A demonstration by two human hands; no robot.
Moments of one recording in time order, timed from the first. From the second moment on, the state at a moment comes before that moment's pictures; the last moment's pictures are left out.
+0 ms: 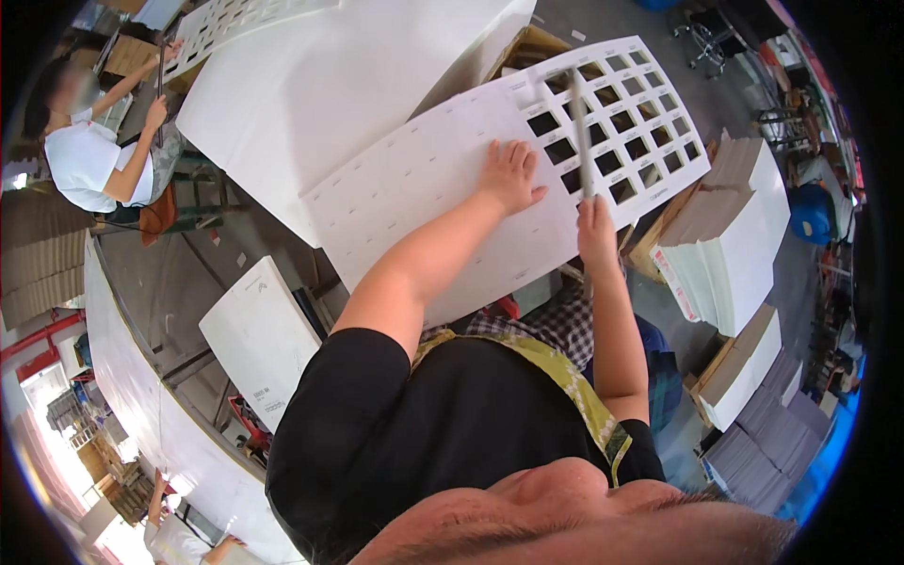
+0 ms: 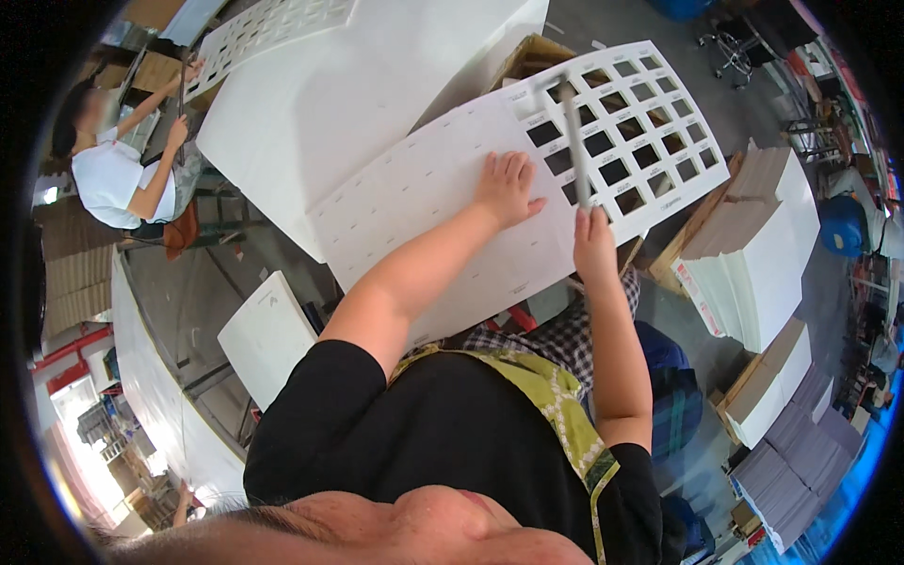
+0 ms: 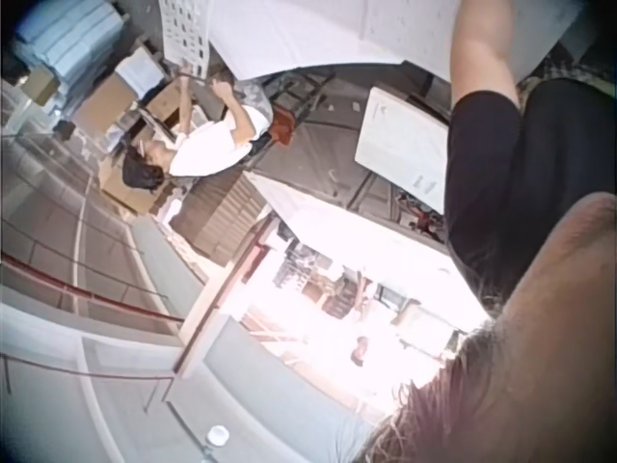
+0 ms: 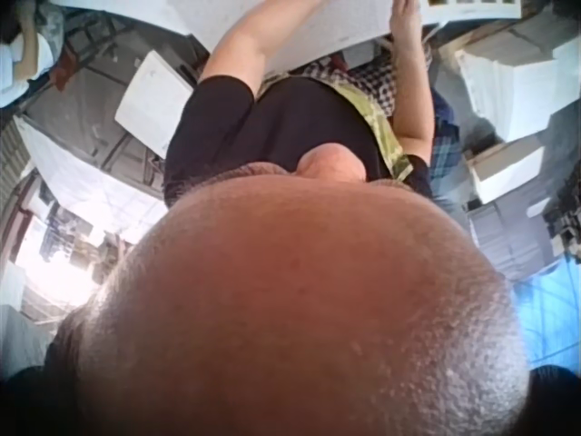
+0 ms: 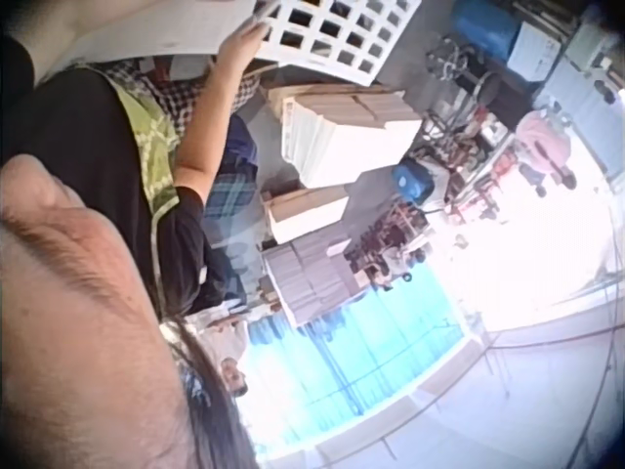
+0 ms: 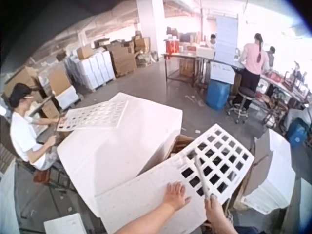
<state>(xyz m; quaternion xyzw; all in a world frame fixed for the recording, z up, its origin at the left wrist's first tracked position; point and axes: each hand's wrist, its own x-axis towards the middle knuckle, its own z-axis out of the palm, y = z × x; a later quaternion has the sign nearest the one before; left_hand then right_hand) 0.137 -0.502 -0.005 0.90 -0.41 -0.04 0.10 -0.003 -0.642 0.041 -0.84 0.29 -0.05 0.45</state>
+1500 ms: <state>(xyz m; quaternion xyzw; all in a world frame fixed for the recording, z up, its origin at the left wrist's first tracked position) 0.253 -0.564 -0.004 0.91 -0.38 -0.02 0.15 -0.146 -0.674 0.056 -0.64 0.49 -0.14 0.57</state>
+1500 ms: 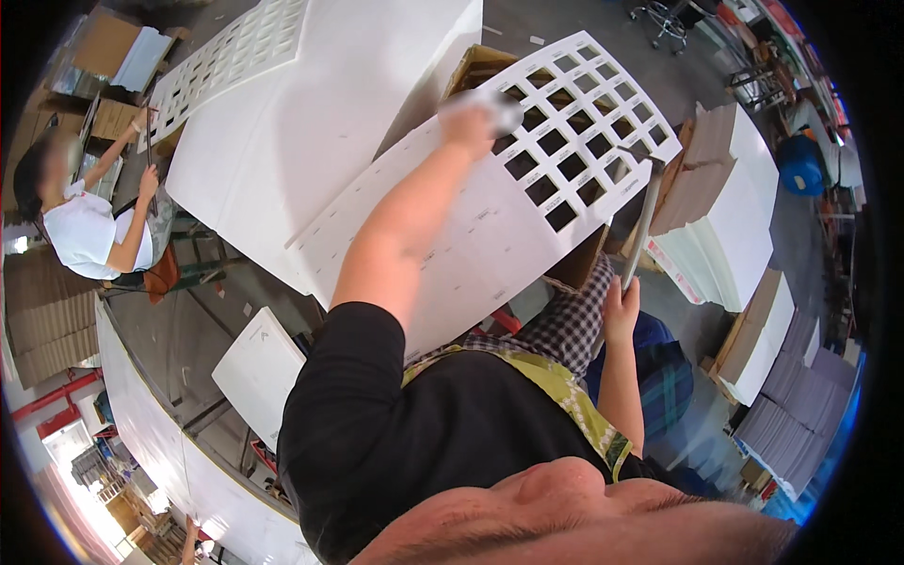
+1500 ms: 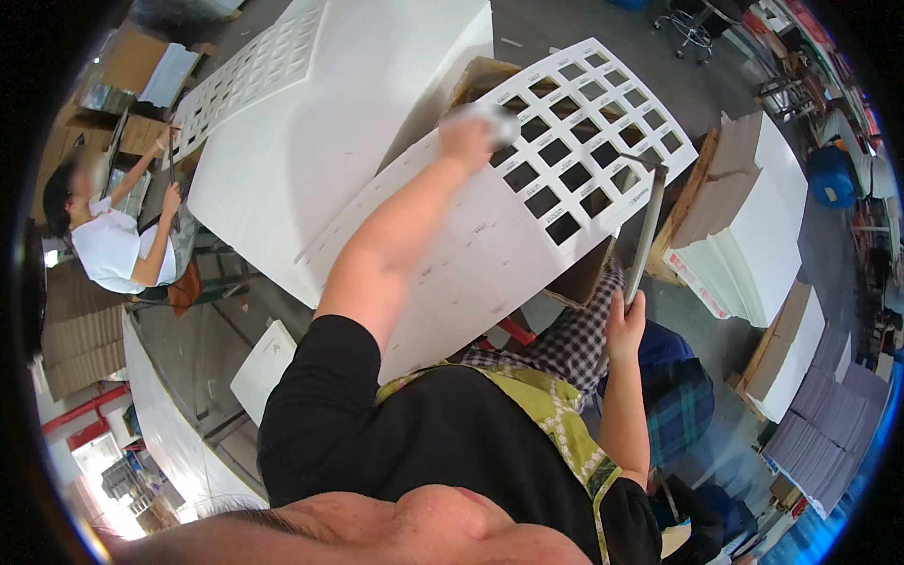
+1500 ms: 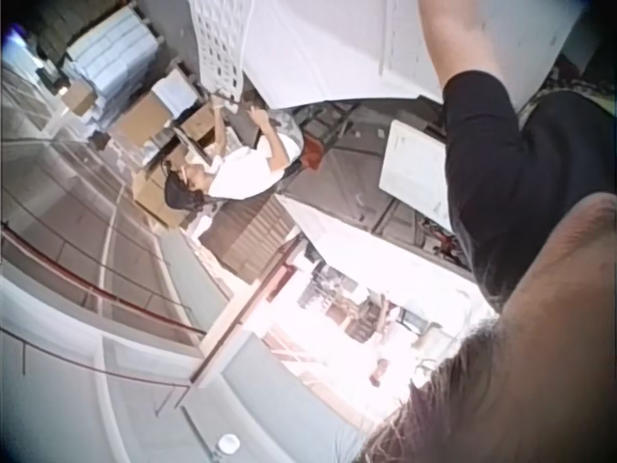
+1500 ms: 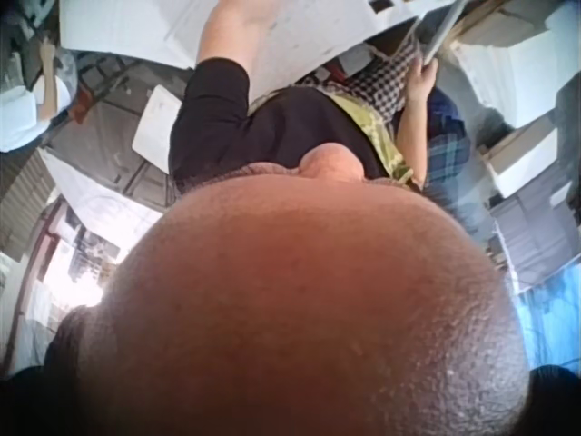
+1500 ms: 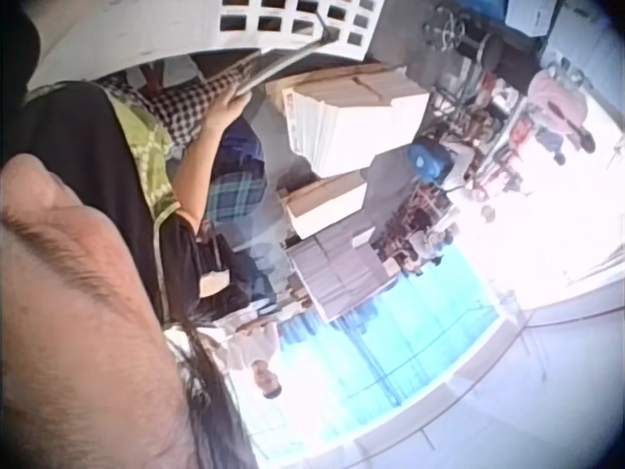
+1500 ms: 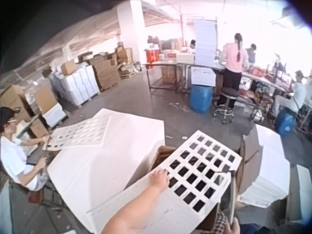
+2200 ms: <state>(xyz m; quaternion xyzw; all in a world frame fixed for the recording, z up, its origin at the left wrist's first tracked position) 0.288 -0.354 -0.007 0.95 -0.26 -0.12 0.11 -0.033 -0.820 -0.025 -0.55 0.48 -0.31 0.60</state>
